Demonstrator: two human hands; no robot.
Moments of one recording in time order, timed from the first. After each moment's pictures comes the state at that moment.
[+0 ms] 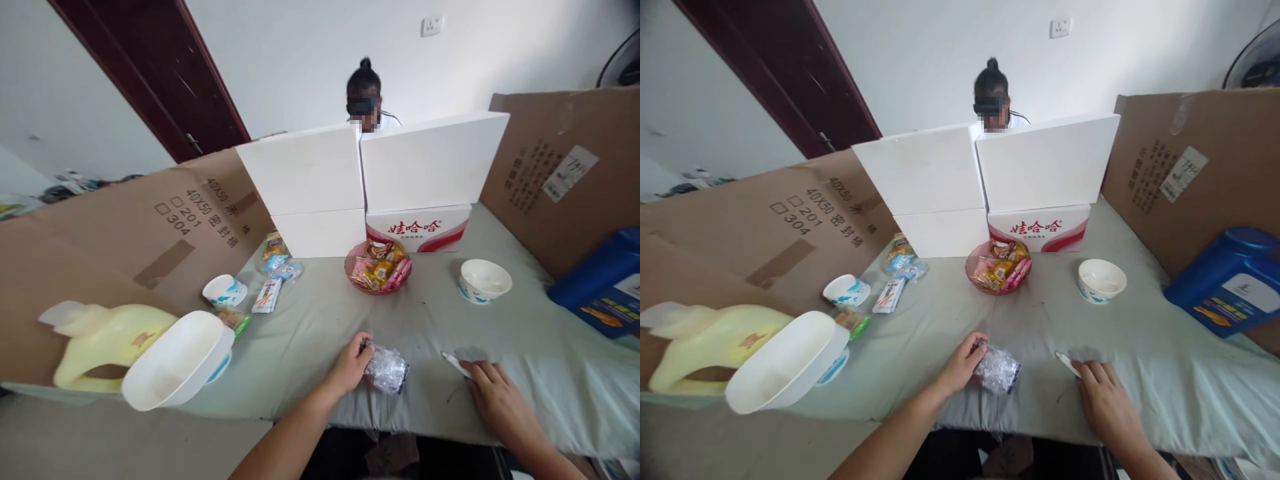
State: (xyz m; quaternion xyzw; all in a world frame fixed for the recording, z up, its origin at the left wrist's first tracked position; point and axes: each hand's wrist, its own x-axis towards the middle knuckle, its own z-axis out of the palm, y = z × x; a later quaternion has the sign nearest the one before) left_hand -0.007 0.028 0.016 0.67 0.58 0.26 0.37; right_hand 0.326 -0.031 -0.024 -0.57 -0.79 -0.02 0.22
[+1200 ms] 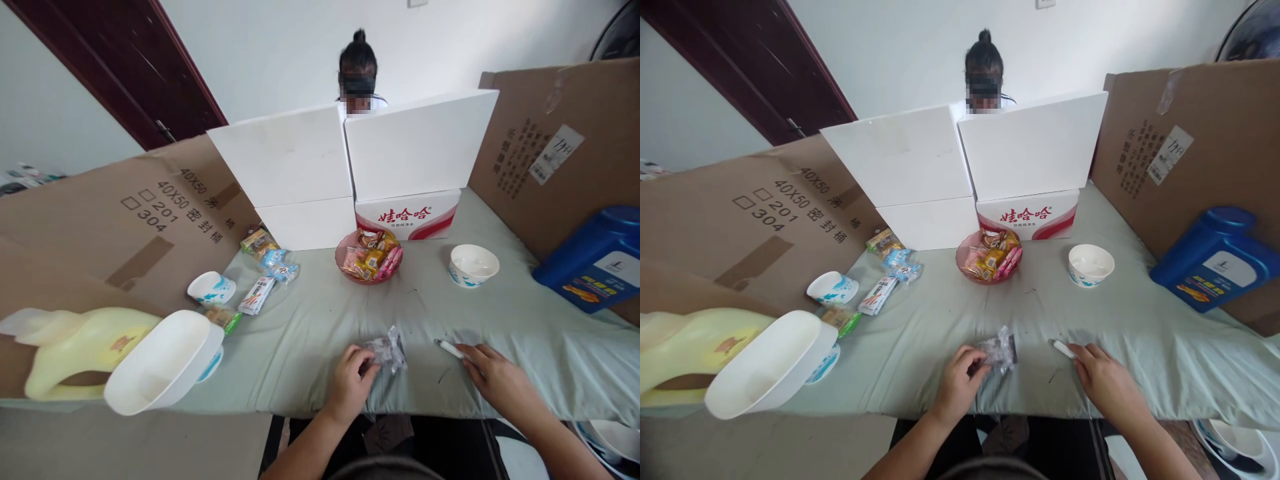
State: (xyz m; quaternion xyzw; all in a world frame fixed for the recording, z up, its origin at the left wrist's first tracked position) left_hand 0.009 -0.025 0.010 0.73 0.53 0.38 0.22; right_hand 0.331 -0.036 0.014 -0.62 -0.77 0.07 0.16
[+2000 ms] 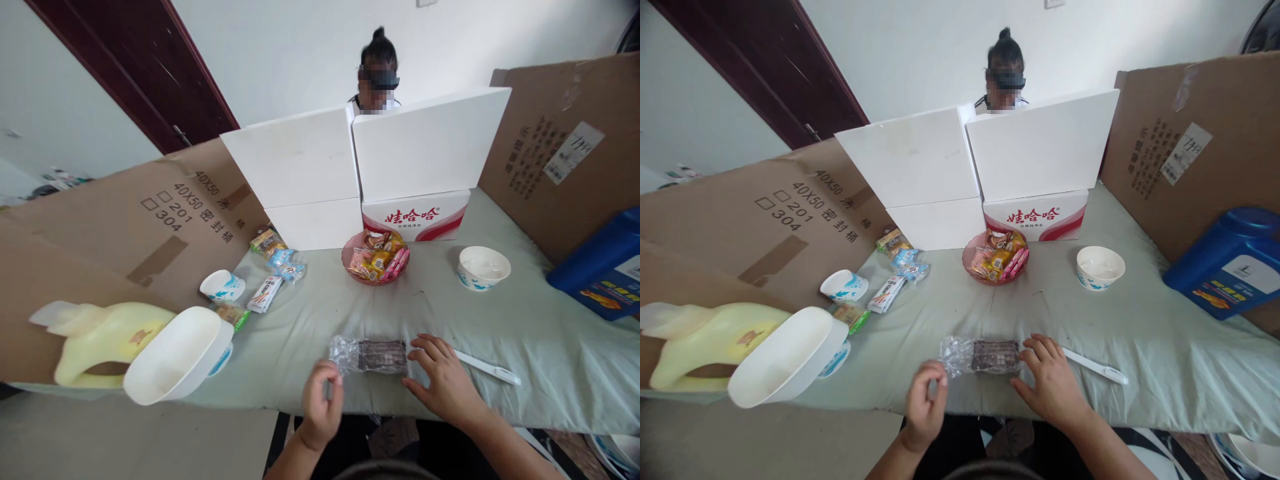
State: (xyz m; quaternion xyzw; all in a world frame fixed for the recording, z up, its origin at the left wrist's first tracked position) left_hand -0.041 -0.054 0.025 0.66 0.49 0.55 0.16; right_hand 0.228 -0.026 0.033 -0.48 -0.83 0.07 0.29
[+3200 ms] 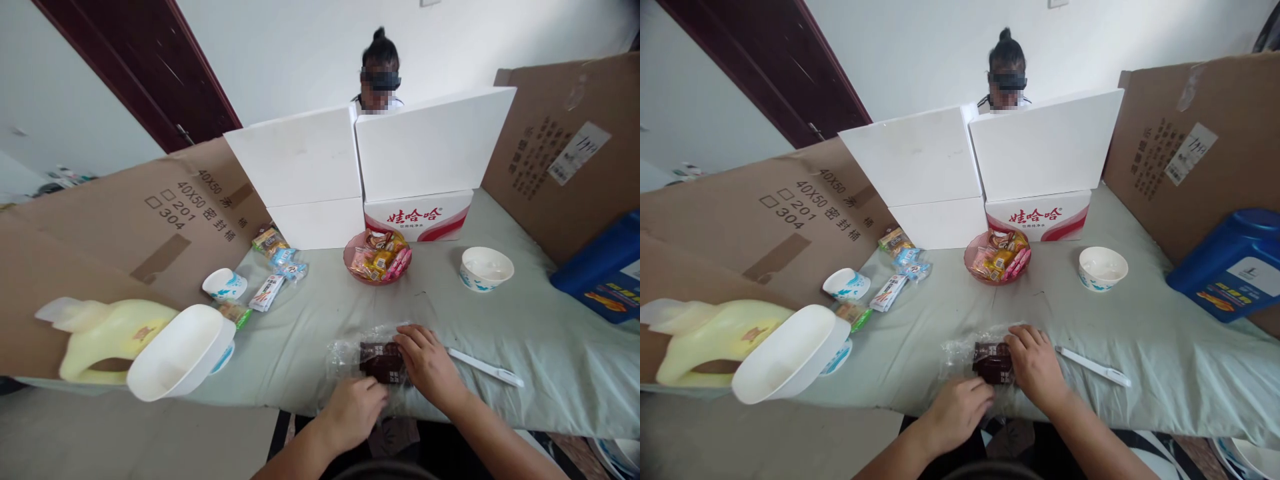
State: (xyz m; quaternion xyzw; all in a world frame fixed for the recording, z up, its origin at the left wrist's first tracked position) left_hand -0.006 -0.049 0.055 0.89 0.41 0.13 0.18; right_hand 0.199 -0.003 0.050 -0.48 -0.84 0.05 0.26
